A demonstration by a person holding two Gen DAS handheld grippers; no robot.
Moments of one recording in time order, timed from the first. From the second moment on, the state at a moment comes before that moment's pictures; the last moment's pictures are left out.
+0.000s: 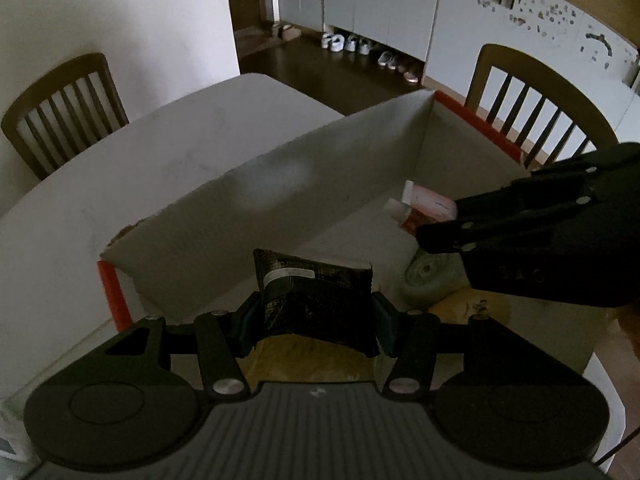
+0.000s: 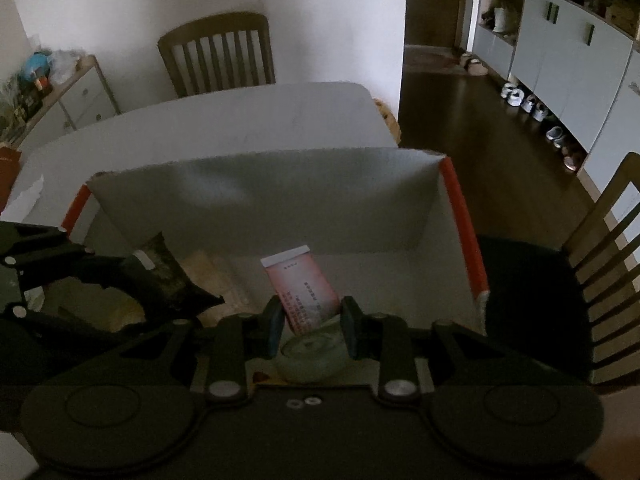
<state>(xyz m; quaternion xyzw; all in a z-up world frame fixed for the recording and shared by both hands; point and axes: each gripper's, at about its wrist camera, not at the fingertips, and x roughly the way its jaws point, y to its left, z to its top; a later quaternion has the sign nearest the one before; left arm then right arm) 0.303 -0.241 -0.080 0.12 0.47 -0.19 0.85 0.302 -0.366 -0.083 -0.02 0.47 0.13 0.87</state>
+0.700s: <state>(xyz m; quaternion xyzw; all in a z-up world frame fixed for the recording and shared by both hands) 0.311 -0.241 -0.093 0.10 0.49 -0.20 0.85 0.308 -0.364 -0.092 -0.03 0.50 0.13 0.86</state>
